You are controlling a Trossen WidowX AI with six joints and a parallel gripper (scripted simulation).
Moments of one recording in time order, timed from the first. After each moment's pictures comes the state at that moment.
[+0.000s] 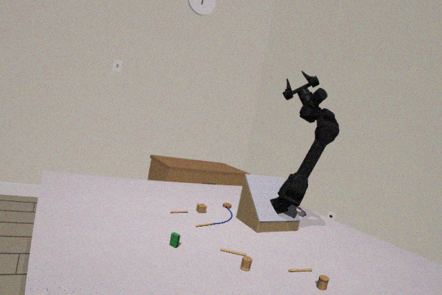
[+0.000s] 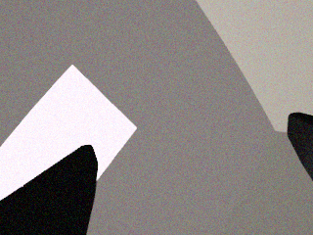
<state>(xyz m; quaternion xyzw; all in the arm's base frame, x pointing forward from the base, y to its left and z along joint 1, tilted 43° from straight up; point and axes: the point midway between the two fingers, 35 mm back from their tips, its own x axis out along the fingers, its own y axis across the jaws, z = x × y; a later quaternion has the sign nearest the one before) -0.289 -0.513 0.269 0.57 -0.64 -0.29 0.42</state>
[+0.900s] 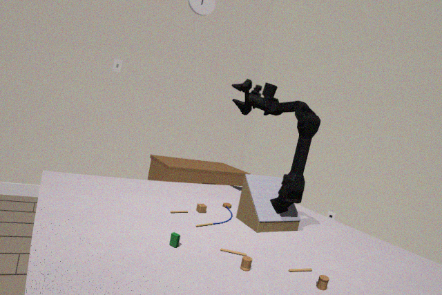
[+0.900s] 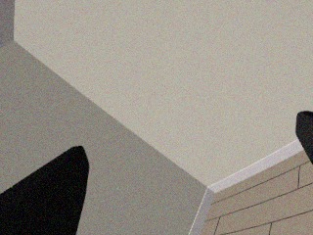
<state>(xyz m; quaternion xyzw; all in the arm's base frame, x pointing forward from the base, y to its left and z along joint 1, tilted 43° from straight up) -0.049 -0.576 0.085 0.55 -0.17 -0.53 0.62</state>
